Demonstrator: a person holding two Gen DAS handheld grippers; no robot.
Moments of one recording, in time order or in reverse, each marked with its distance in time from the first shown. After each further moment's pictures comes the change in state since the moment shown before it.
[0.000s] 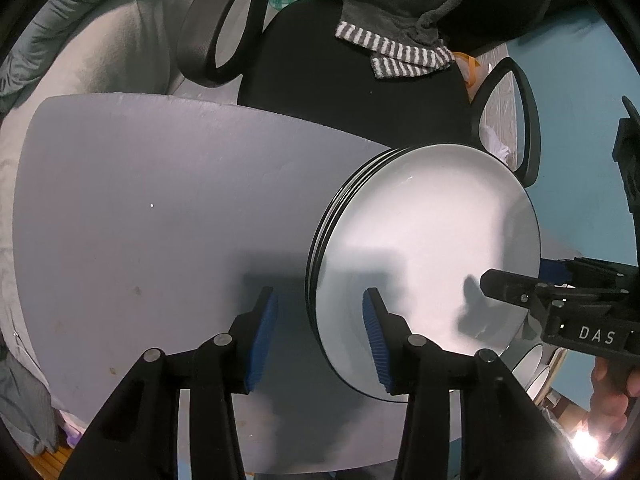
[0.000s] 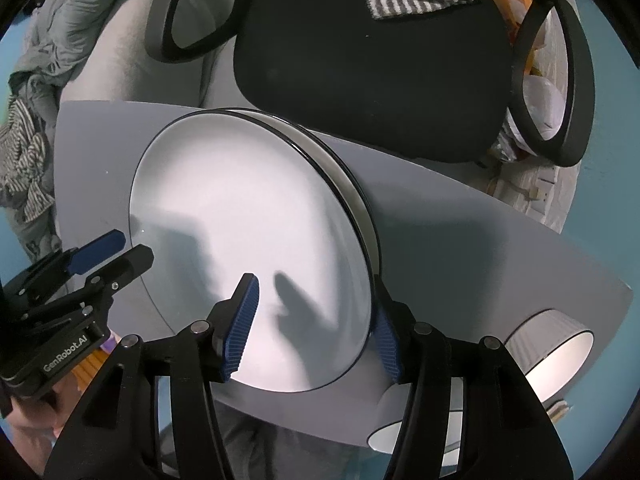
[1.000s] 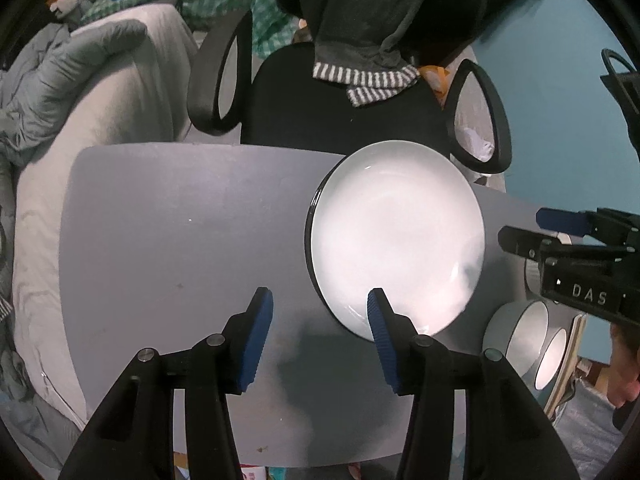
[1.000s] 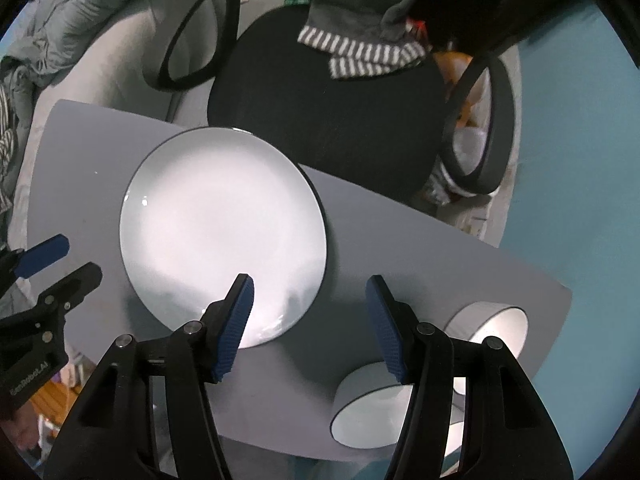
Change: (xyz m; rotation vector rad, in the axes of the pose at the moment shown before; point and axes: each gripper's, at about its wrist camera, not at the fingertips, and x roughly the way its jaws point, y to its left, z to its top) left arm -0.065 -0.016 -0.048 0.154 -0.163 0.059; right arm -0.051 0.031 -0.049 -0.047 -0.248 -0.262
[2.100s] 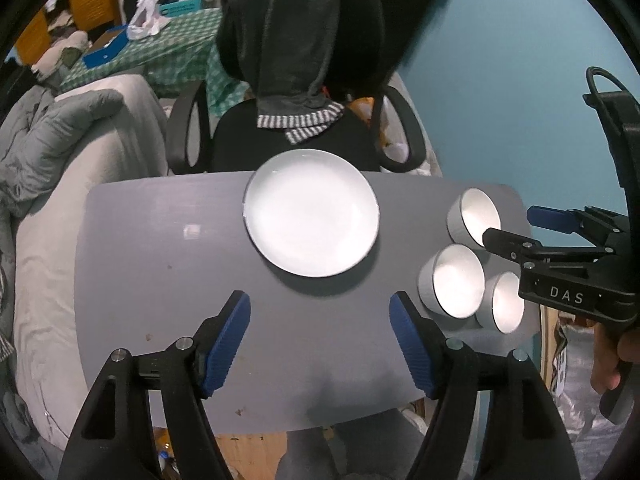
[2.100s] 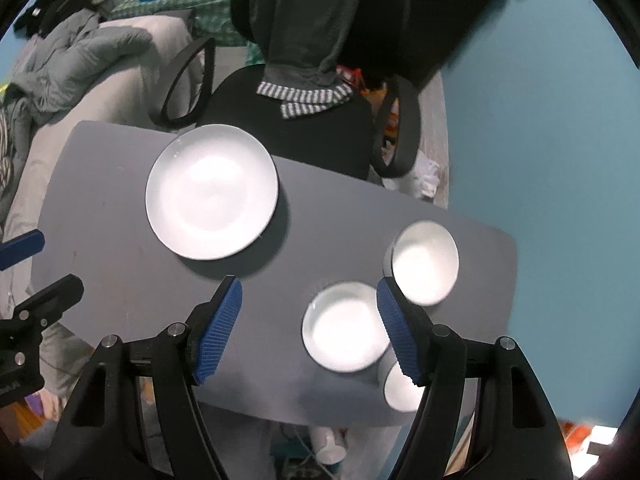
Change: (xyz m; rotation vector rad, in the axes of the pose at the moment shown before) left arm -0.096 -0.058 -0.095 0.178 -0.198 -0.075; right arm -0.092 -0.009 -0.134 0.130 -0.218 -0.113
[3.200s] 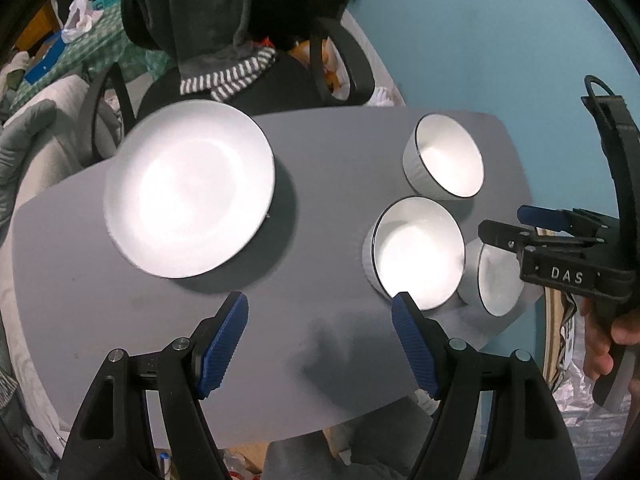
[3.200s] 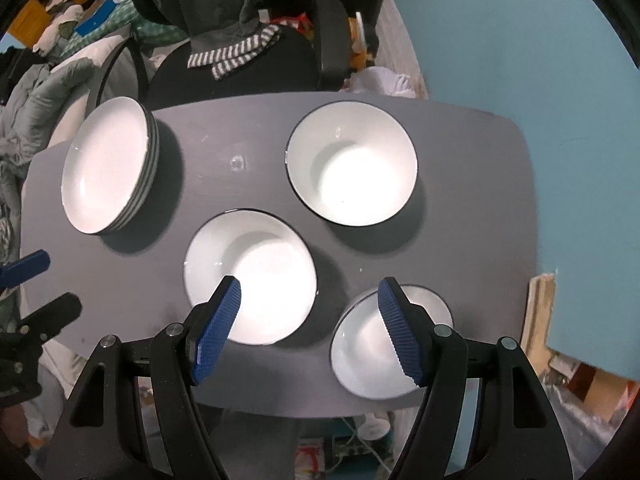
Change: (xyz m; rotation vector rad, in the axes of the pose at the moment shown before) left arm 0.106 -0.106 0.003 0.123 0.184 -0.034; right arm 0.093 -0.125 -0.058 0.219 0.116 0.123
